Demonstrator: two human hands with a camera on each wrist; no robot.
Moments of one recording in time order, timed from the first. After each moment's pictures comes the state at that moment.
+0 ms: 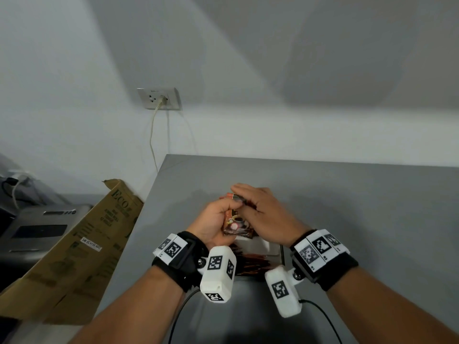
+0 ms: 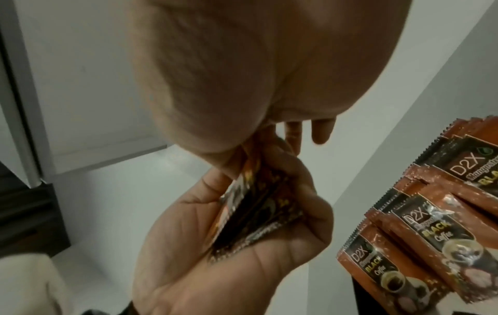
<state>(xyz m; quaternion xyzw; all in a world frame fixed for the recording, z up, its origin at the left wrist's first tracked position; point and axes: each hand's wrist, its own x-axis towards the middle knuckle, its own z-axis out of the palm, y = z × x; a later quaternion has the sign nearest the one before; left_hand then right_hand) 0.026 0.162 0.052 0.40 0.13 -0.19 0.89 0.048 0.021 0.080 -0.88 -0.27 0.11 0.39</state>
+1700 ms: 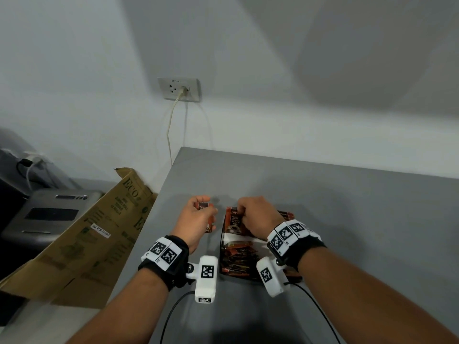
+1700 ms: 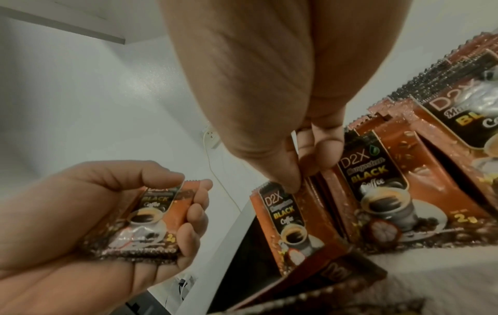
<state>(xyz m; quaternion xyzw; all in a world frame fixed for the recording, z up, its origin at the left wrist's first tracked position) 0.023 0.247 0.001 0.63 0.27 0.00 0.73 0.095 0.082 0.007 -0.94 -0.25 0.16 0.20</state>
